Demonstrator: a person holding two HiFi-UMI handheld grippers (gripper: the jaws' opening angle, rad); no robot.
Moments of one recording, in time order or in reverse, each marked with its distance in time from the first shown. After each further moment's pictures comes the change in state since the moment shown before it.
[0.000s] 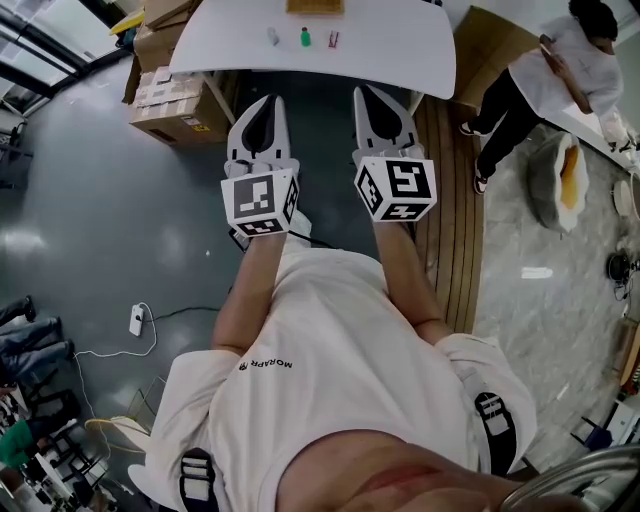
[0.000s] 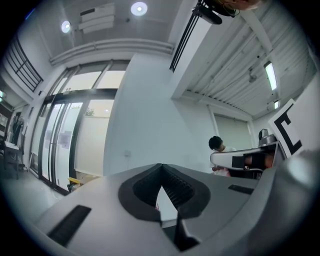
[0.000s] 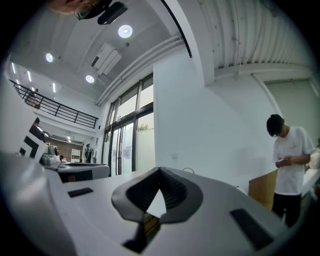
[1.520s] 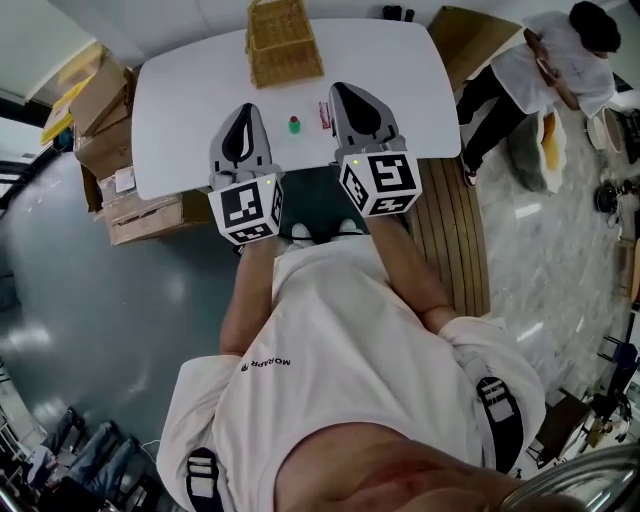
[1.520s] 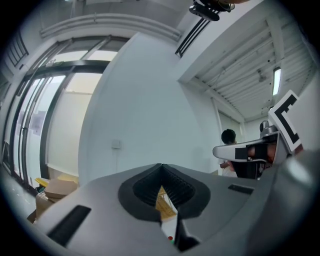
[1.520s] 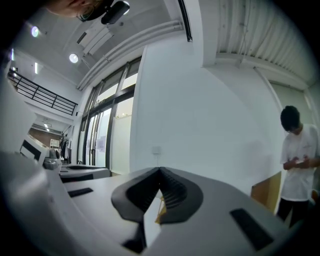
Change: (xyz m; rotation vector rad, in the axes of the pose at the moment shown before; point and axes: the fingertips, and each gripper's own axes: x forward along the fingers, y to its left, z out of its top) left arm 0.409 0.200 -0.077 -0.039 0.072 -0.166; right arm 0.415 -0.116 -0.046 -0.021 0.073 -0.186
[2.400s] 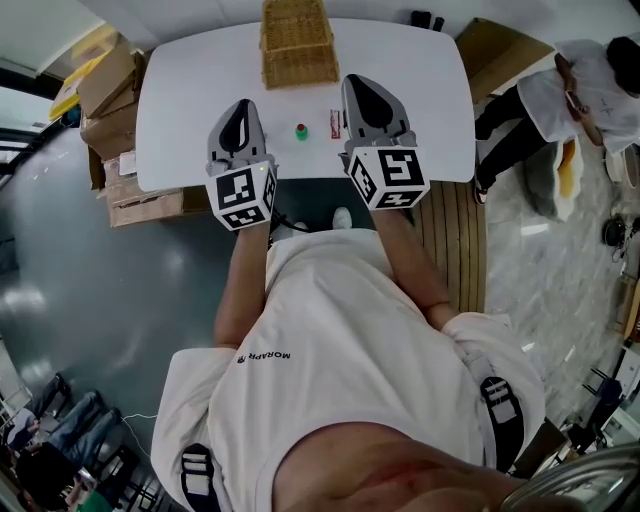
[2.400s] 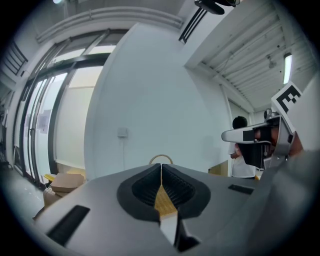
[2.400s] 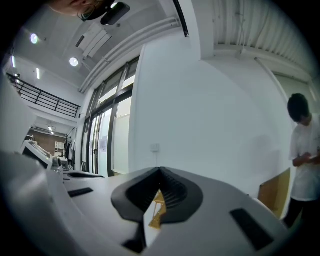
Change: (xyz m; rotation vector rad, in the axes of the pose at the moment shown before) left arm 0.064 0.021 -0.055 0.015 0.110 0.088; right arm 0.059 -0.055 -0.023 0.017 0.007 0.056
